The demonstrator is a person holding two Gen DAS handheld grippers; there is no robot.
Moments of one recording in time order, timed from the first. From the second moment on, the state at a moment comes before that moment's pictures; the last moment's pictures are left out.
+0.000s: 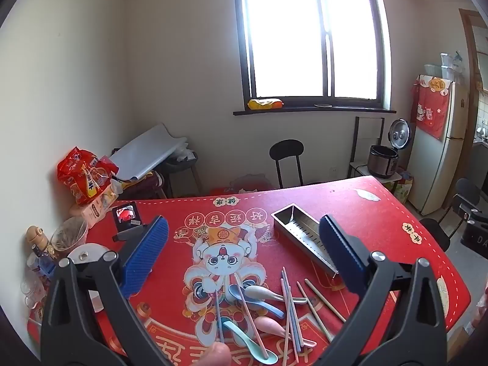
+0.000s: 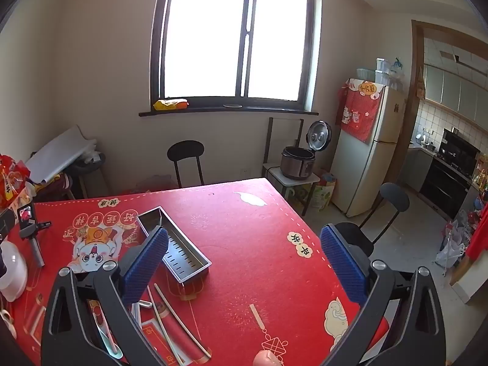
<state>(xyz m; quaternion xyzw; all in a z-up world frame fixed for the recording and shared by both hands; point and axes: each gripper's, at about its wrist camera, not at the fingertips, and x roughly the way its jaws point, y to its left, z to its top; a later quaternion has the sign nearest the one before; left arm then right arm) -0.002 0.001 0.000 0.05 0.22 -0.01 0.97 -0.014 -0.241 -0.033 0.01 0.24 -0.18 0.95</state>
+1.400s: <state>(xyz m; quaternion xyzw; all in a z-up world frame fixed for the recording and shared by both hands) 0.000 -0.001 -0.001 0.05 0.22 -0.01 0.97 -0.011 -0.243 -0.038 0.01 0.24 -0.18 0.95</state>
